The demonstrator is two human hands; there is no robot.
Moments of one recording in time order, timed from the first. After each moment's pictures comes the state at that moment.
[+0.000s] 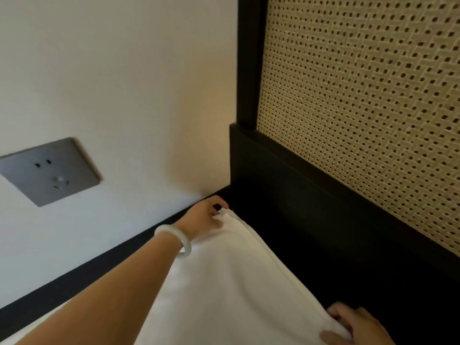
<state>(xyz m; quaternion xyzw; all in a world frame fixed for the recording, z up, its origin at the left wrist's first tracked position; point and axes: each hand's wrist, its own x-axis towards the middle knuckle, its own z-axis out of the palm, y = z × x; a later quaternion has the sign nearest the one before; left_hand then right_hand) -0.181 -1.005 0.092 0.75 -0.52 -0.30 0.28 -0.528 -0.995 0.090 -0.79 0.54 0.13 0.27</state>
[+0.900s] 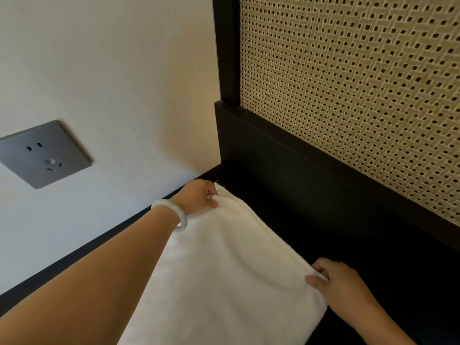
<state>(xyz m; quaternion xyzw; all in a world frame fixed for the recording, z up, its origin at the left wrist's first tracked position) -0.195 -1.000 0.115 0.77 -0.58 -0.21 0.13 -0.551 -0.983 0.090 -0.73 0.59 0.03 0.35</state>
